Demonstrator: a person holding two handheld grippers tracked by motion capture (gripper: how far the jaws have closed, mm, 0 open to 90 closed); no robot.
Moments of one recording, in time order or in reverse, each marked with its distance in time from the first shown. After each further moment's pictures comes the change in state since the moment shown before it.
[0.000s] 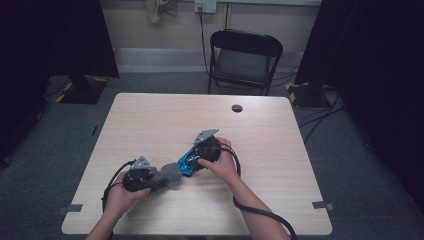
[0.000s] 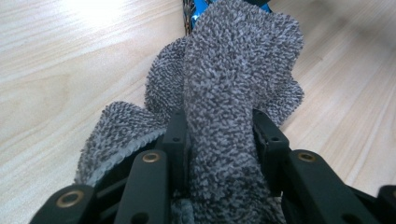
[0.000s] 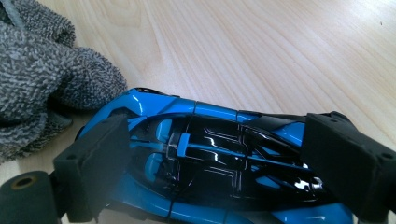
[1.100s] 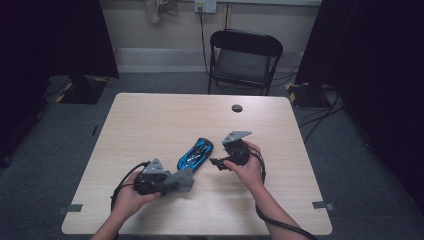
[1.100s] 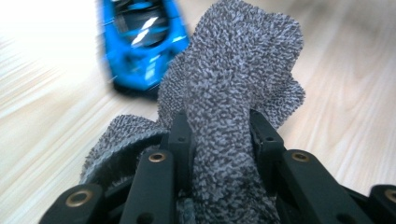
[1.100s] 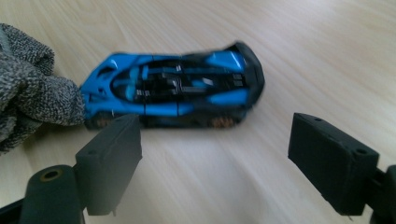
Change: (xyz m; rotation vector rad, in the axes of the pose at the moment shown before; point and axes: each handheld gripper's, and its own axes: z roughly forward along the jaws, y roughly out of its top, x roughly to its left) left arm -0.028 0.016 0.000 -0.002 -0.055 0.128; right arm -0.011 -0.036 -0.076 -0.030 -0.113 0.176
